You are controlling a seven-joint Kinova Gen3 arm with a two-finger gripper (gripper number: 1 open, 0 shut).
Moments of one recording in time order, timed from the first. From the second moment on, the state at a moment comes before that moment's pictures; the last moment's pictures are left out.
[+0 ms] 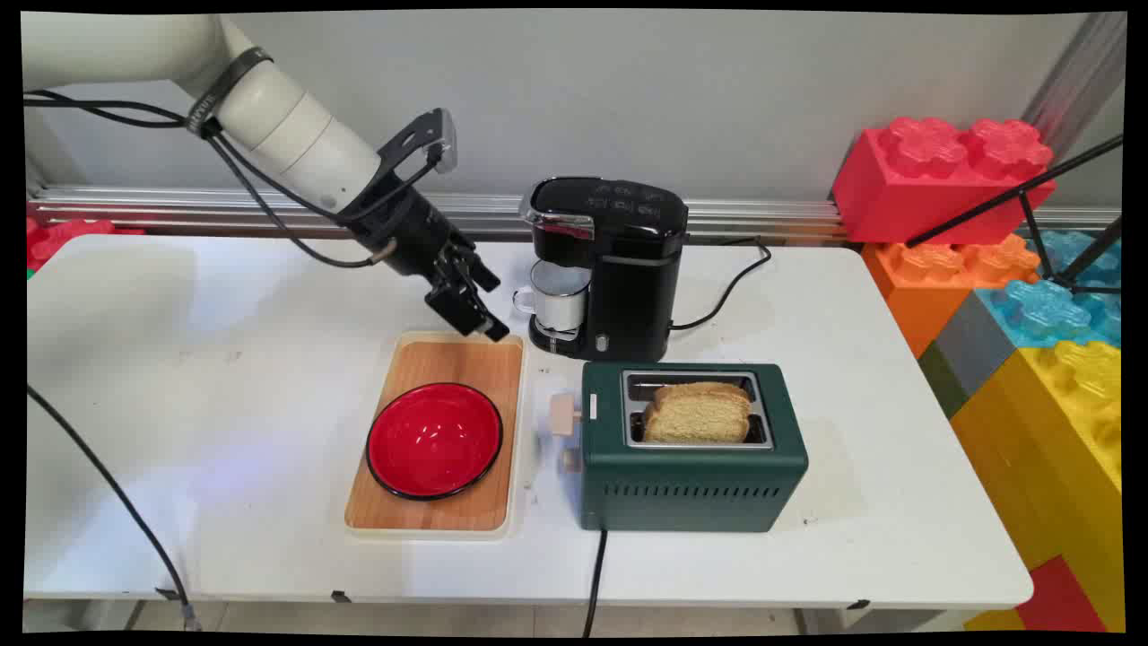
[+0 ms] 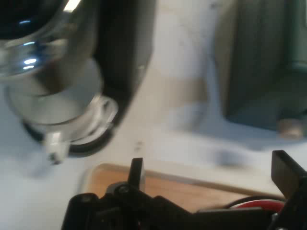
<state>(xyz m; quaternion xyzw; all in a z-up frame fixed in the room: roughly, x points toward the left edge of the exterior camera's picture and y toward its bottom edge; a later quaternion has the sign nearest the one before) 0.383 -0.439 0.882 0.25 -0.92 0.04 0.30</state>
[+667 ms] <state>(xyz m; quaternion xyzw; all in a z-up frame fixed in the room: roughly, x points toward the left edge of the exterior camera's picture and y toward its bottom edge) 0.336 -0.373 0.919 0.21 -0.92 0.00 0.32</state>
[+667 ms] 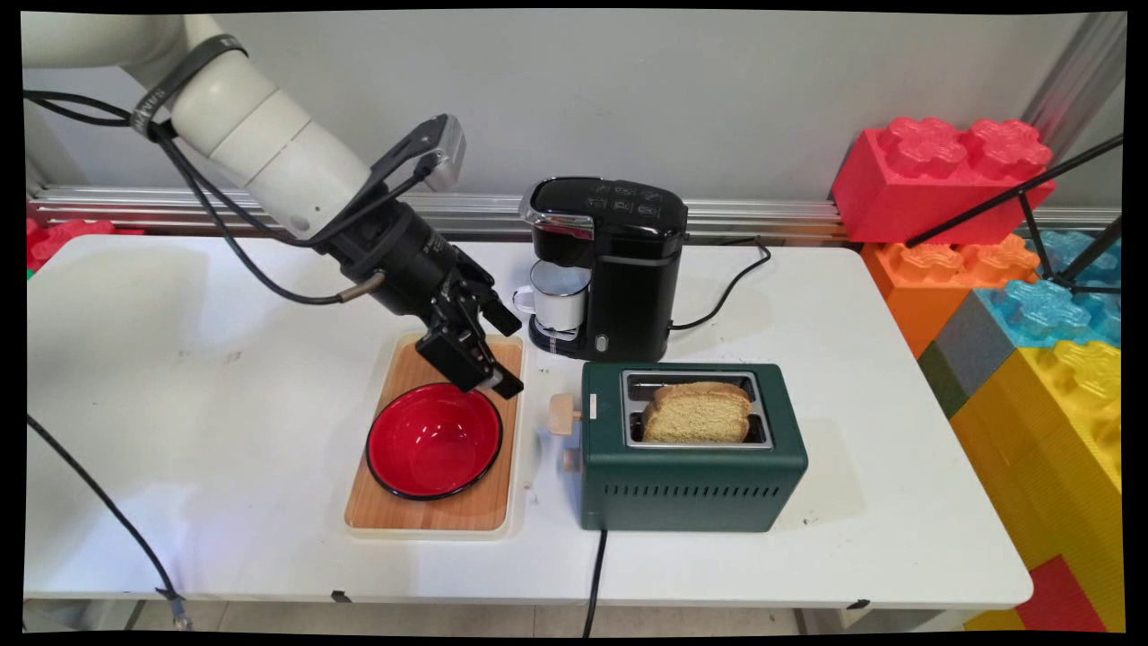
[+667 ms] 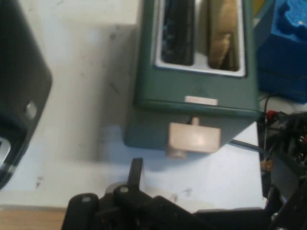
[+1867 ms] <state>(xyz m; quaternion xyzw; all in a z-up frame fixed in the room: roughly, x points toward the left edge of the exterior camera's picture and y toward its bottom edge) 0.343 -0.348 0.918 0.16 -0.92 0.02 0.34</state>
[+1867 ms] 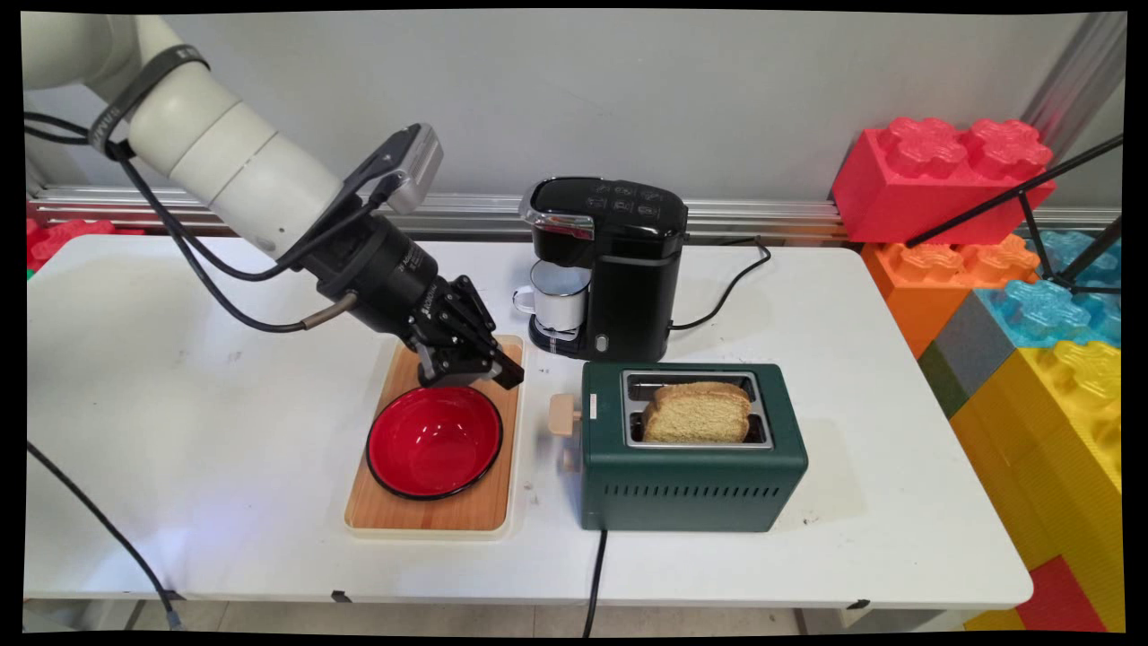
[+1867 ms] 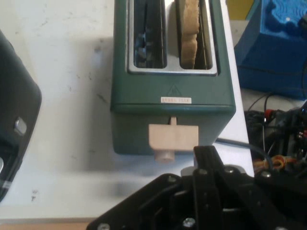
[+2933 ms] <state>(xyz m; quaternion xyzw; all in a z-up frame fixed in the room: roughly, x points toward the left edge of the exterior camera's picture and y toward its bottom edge) 0.379 -0.340 0.856 0.17 -0.89 0.03 0.43</state>
